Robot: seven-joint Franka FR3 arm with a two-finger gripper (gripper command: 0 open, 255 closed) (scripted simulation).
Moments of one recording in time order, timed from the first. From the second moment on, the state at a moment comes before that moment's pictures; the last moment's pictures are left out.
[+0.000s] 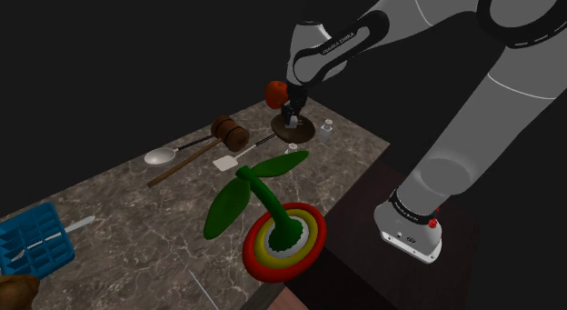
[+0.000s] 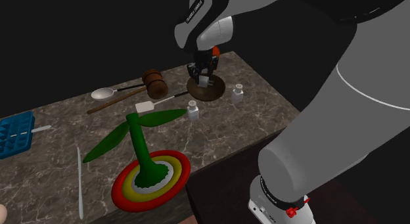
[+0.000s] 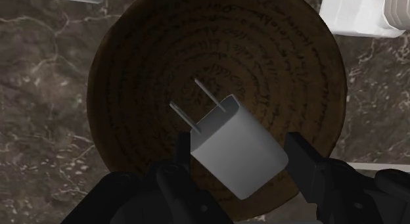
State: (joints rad) arm -0.07 0.03 0.08 -2.37 0.00 2.39 -0.07
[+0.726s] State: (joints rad) arm -0.07 0.03 0.08 -2.36 0.00 2.39 -0.07
